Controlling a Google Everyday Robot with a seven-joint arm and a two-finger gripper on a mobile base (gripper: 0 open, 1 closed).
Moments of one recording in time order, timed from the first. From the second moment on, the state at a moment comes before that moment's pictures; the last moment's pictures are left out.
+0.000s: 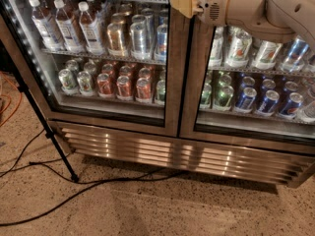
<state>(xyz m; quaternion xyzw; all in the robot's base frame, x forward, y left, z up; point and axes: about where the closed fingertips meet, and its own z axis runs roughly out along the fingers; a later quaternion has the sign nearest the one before) 0.701 -0.051 1.037 -0.37 0.64 0.32 0.60</state>
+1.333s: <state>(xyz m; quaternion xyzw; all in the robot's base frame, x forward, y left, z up) 0.698 -0.049 1.043 -0.36 0.63 0.34 0.60</state>
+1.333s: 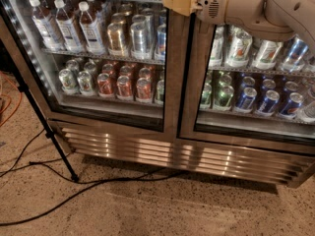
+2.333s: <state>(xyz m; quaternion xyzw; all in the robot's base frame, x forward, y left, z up) 0.652 -0.028 1.059 -0.35 0.62 0.41 0.57</state>
